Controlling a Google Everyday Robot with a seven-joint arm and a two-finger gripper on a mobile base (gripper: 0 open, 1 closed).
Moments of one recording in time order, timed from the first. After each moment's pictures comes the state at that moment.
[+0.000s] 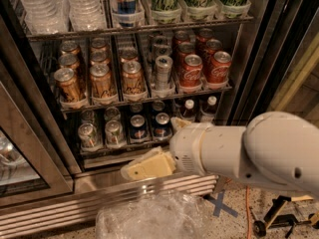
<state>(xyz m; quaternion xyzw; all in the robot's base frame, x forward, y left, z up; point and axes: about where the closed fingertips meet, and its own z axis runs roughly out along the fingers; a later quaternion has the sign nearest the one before) 0.435 0.003 0.845 -0.37 0.78 0.25 0.43</state>
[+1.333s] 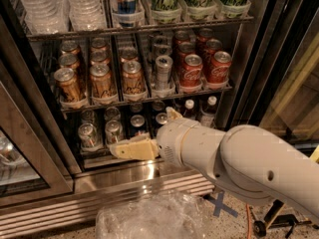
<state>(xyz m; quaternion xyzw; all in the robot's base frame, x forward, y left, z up) 0.481 0.024 0.847 -0.30 0.77 0.24 0.52</state>
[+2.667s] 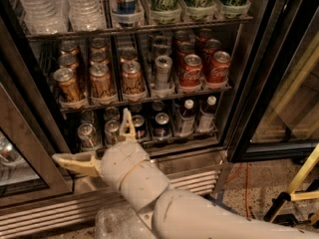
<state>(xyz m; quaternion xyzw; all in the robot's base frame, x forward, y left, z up) 0.467 0.125 0.863 -0.25 0.63 0.25 0.69</state>
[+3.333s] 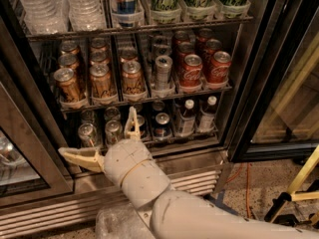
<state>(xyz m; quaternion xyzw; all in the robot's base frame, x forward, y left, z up) 0.477 0.118 0.864 -0.23 0.63 0.22 0.71</state>
